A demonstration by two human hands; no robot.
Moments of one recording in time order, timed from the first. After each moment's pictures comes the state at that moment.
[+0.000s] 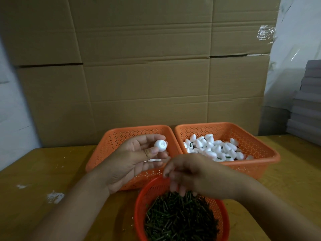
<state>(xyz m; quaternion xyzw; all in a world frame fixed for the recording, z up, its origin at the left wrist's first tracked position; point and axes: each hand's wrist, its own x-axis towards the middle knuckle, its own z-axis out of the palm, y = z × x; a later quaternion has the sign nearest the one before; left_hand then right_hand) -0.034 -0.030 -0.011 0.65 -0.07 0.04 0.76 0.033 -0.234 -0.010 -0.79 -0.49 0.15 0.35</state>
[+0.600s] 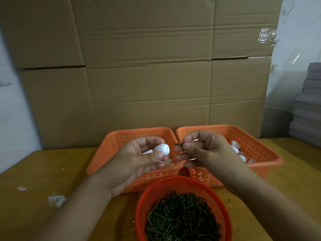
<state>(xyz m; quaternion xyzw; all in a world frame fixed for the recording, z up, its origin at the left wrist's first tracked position) -0.032 -0.030 -0.013 0.62 -0.06 0.05 0.78 0.036 -0.235 0.004 -0.65 -0.31 0.13 0.68</state>
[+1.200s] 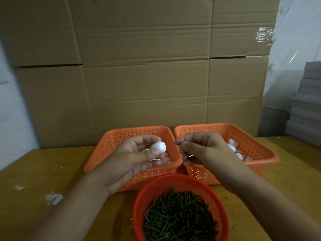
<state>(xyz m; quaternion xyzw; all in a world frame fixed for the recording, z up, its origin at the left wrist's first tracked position) -0.034 -0.030 -0.010 0.63 -0.04 0.06 0.78 0.036 -0.237 0.004 -0.68 -0.32 0.11 0.65</state>
